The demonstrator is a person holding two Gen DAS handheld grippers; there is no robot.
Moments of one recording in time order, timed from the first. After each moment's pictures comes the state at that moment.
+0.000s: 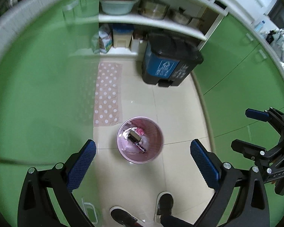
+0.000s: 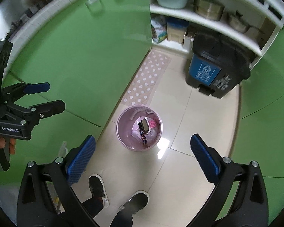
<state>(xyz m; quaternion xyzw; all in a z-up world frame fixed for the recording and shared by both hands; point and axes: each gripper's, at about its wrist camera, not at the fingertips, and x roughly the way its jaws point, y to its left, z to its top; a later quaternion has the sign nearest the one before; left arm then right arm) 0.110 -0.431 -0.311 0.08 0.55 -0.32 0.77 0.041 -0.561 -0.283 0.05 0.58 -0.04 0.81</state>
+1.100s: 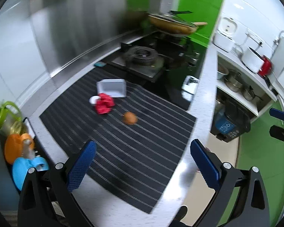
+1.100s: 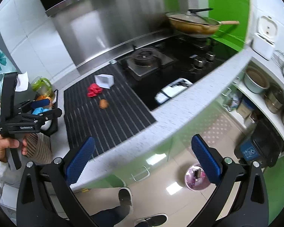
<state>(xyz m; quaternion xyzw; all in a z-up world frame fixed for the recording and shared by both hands) -0.009 -0.044 -0.055 -0.05 0.47 -0.01 0.88 0.068 -0.245 -0.012 -0.04 0.48 0.23 0.85</state>
